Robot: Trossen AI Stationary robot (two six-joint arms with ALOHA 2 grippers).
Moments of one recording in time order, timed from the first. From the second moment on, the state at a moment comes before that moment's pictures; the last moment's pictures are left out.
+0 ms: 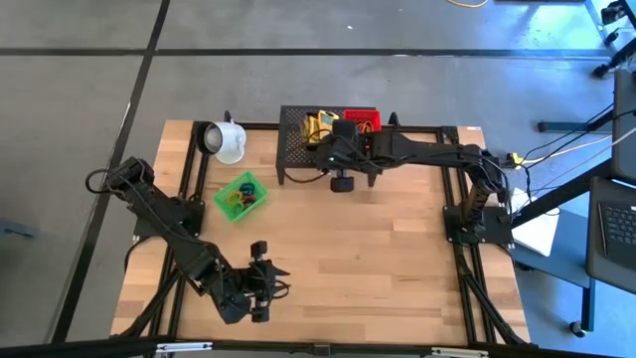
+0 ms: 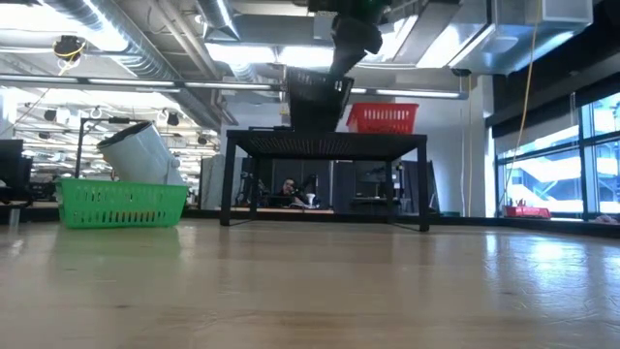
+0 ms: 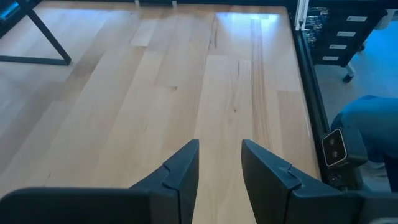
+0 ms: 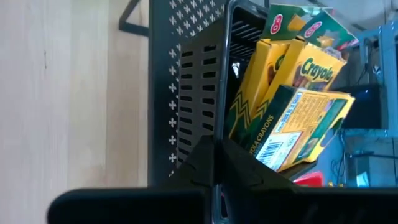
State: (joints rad) left arm -0.77 1.55 1.19 -0.47 -0.72 -0.62; right arm -0.08 1.85 1.85 -1.02 0.49 -0.34
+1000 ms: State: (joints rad) left arm -0.77 1.55 1.19 -0.48 -0.72 -0.62; right arm -0.11 1.85 1.85 -1.09 0.38 -0.24
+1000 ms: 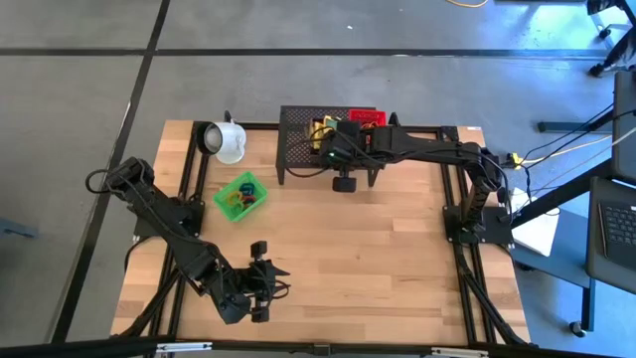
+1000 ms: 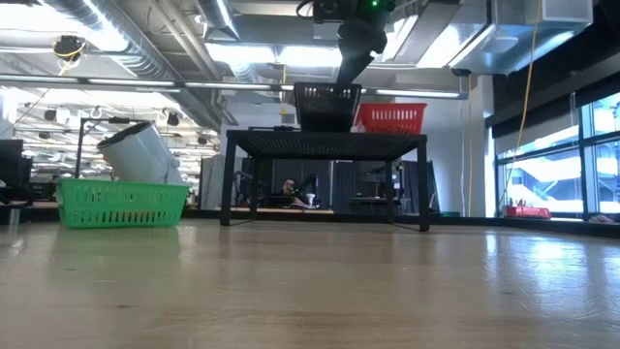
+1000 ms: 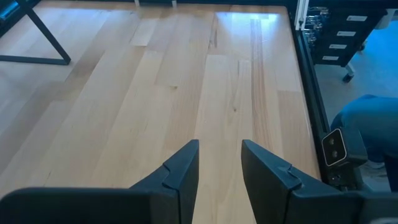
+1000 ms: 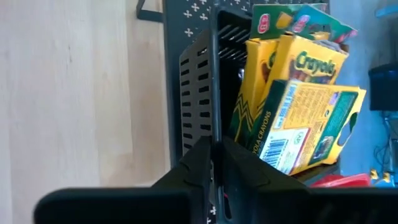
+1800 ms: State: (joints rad) left arm -0.77 1.55 1.19 -0.48 -0.71 -0.63; right arm -0.11 1.85 1.85 -1.05 0.41 -0.25
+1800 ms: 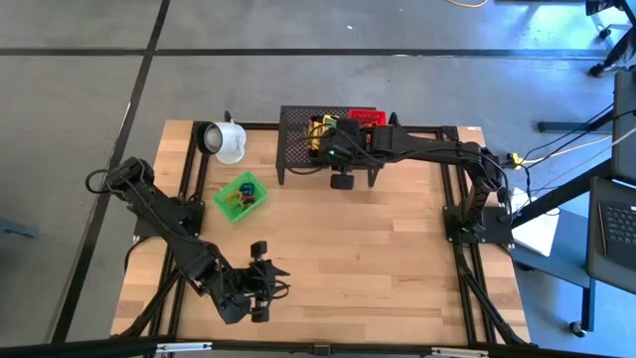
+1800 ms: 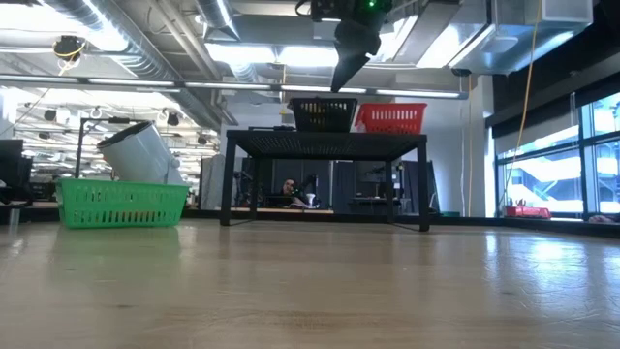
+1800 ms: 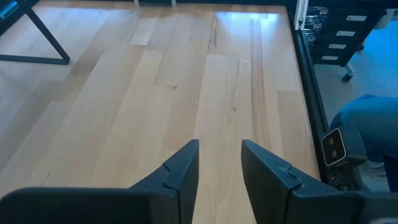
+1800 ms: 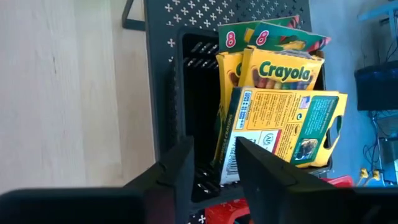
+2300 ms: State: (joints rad) left arm -0.73 1.55 1.19 -0.47 -0.75 -0.63; right arm -0.04 1.71 1.85 -1.11 0.41 -0.17
